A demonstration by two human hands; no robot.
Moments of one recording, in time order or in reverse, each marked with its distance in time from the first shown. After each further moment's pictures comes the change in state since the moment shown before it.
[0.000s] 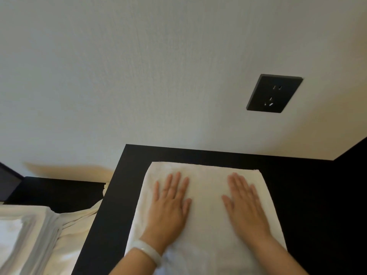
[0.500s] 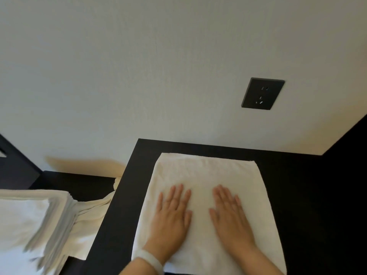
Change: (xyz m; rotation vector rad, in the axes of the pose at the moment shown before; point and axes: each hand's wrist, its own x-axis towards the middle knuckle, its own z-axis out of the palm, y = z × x) left_hand -0.083 0.015 -0.009 -0.013 -0.033 -0.009; right_hand -0.078 -0.046 -0.001 0.069 0.017 -0.117
